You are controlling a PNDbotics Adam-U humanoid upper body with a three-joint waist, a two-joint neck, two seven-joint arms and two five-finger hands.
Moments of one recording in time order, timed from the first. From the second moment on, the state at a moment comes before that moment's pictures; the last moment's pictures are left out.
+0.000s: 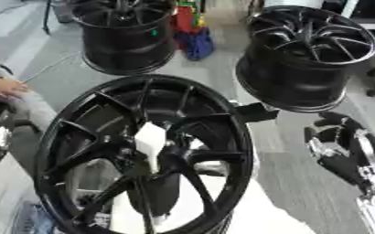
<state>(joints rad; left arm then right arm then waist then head) -0.13 0.17 0.25 -1.64 -0.03 0.00 0.14 -0.01 -0.38 0.02 -1.81 0.19 -0.05 -0.13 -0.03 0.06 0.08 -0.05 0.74</state>
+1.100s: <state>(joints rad) -0.13 0.18 0.22 -1.64 -0.04 0.00 0.11 -0.71 -0.78 0.45 -1.95 0.05 -0.01 0.69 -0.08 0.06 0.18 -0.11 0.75</state>
